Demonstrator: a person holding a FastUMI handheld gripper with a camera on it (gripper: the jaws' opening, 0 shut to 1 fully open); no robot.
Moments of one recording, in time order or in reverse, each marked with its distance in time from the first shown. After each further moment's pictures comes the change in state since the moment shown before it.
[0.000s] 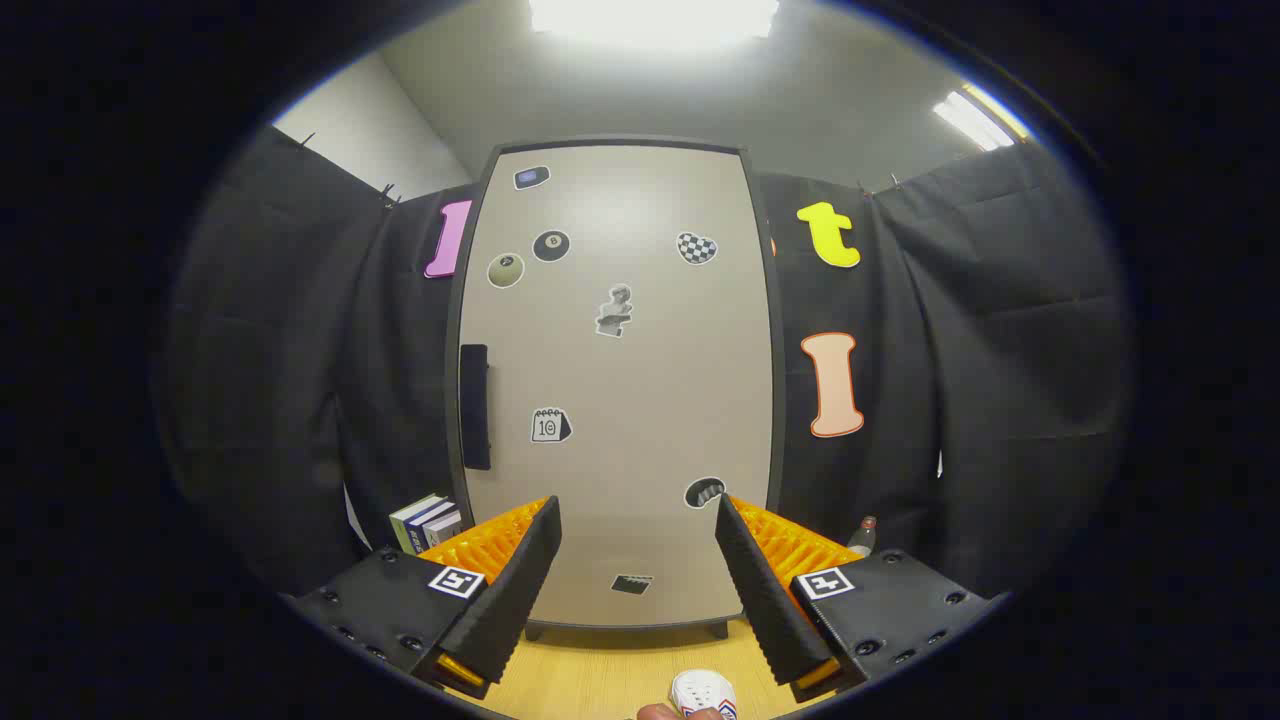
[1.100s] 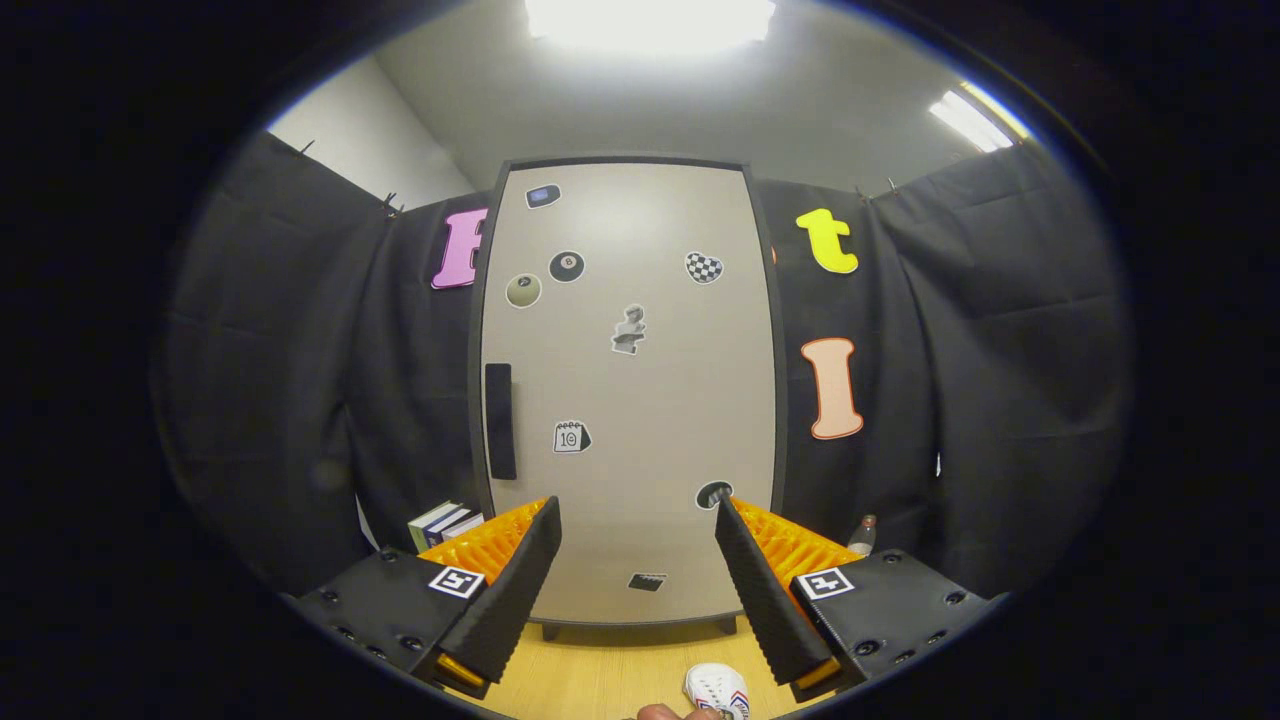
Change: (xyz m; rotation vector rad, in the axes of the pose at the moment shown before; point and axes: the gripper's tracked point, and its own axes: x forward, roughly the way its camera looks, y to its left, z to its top) arm -0.021 0.015 0.019 0.026 -0.006 0.003
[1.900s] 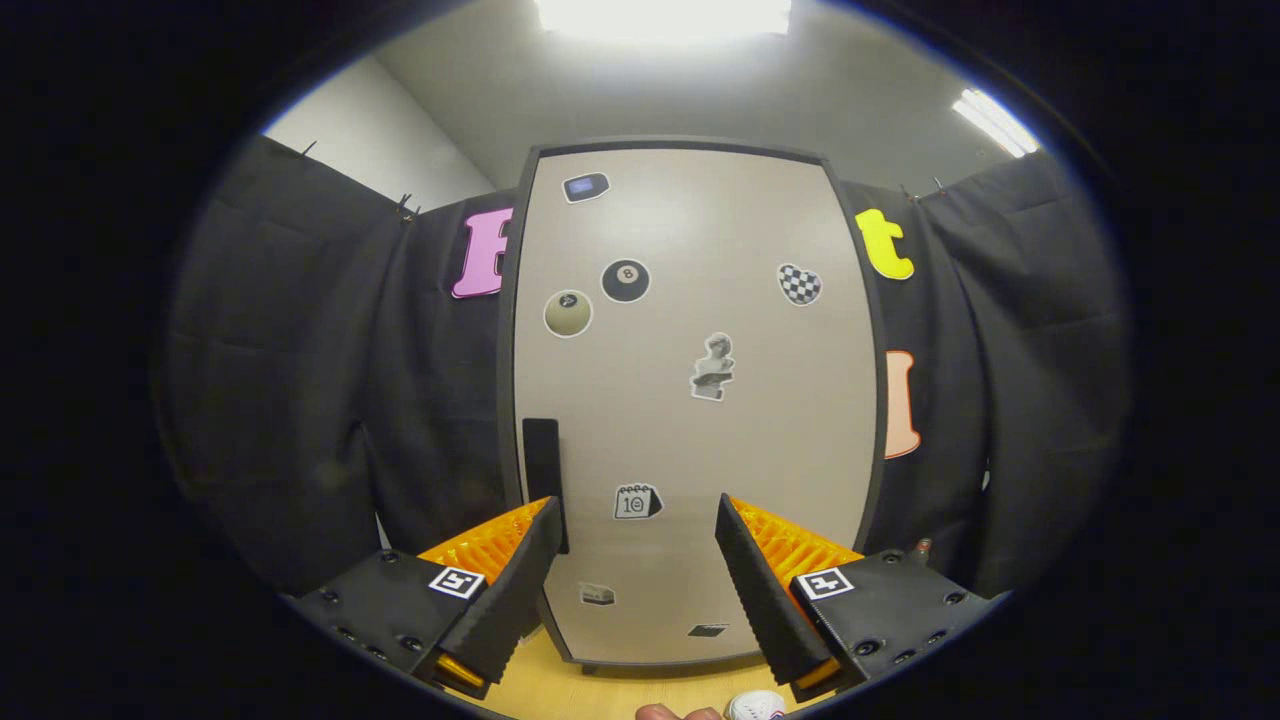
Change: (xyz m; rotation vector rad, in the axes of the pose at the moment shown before) arm 0.097 0.079 0.049 -0.008 0.004 0.101
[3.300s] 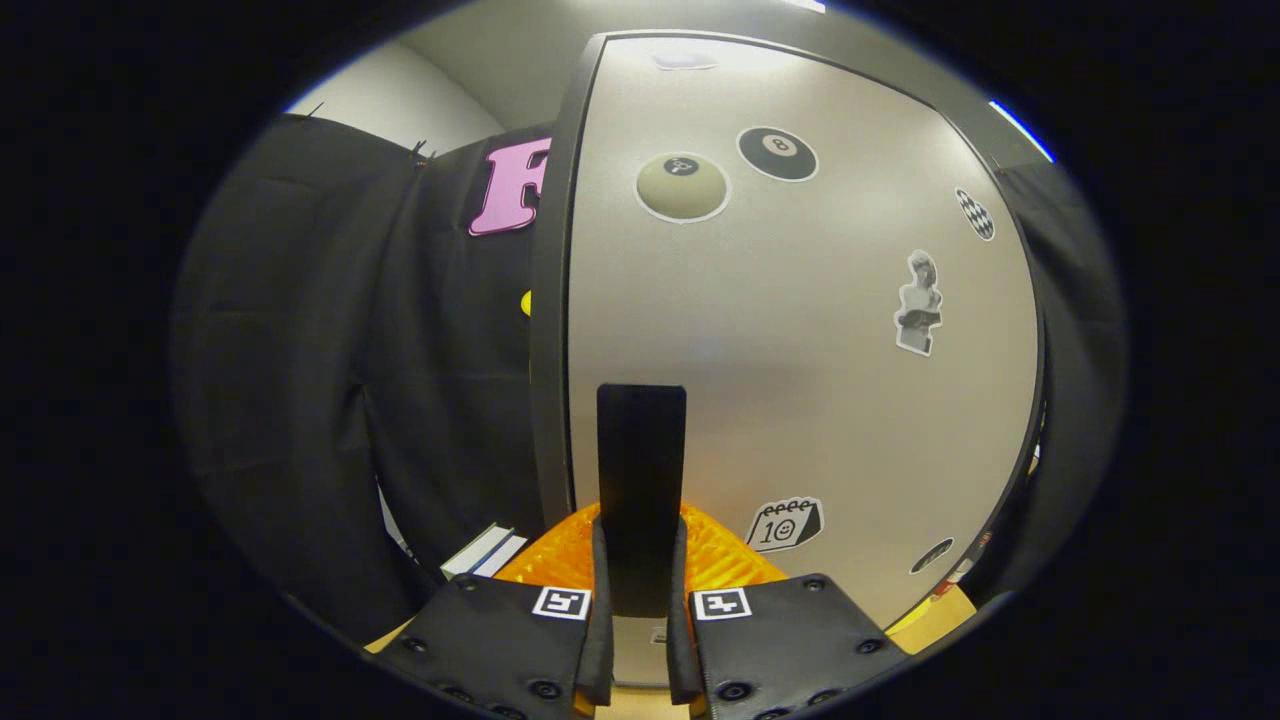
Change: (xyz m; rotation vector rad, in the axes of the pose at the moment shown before) arm 0.114 0.068 -0.047 -0.033 0.139 0.057
